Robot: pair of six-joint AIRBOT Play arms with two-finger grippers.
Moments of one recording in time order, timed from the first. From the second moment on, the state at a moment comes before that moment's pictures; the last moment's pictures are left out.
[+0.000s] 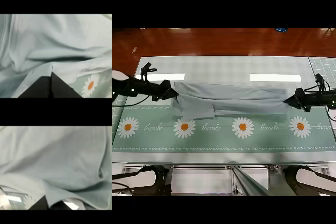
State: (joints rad) left arm 0.19 -1.49 1.12 0.80 -1.15 -1.33; right arm -0.43 -1.37 0.95 -0.77 1.21 1.27
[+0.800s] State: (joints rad) left arm 0.16 -1.90 1.59 0.81 -1.29 -1.35; right arm -0.37 -1.64 1.18 -0.70 1.02 1.27
